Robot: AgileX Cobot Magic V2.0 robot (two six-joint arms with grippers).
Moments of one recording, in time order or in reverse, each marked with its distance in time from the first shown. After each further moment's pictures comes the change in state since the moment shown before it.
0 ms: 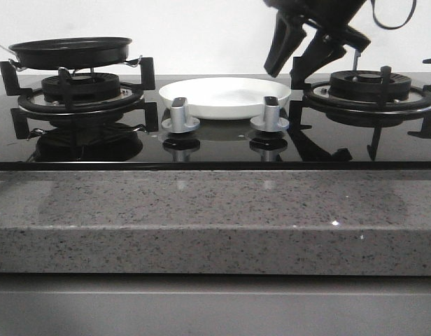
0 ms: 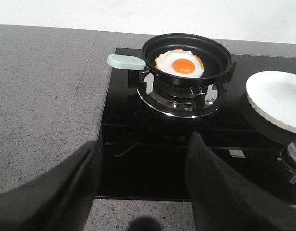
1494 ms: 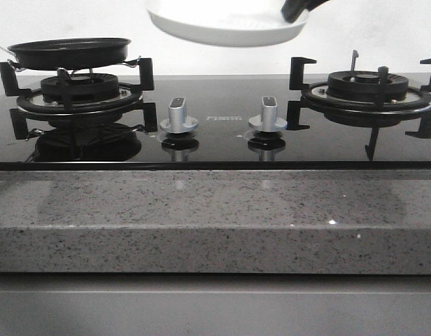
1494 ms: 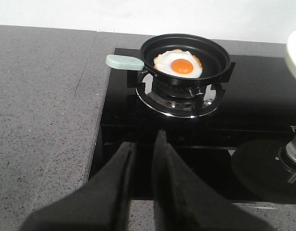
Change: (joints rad) left arm 0.000 0.000 0.000 0.000 0.000 0.000; right arm 0.000 -0.256 0.169 0.029 -0.098 0.010
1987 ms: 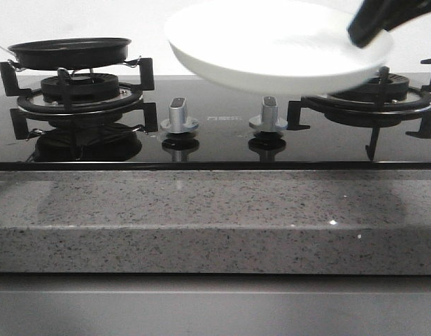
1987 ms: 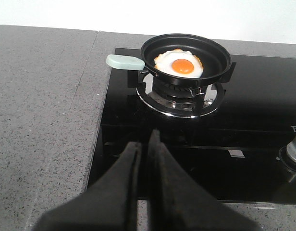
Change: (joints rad) left arm 0.000 0.000 0.000 0.000 0.000 0.000; right arm 0.000 -0.501 0.696 0.002 -0.219 -0.025
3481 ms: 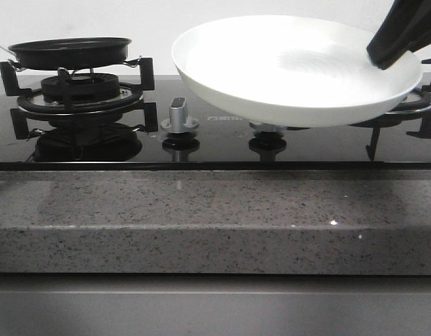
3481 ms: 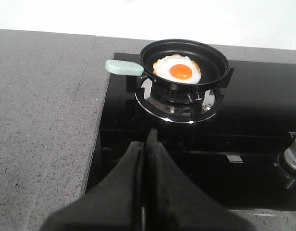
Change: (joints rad) left arm 0.000 0.000 0.000 -0.008 -0.029 0.000; right arm 0.000 -0.069 0.097 0.002 -0.026 -0.002
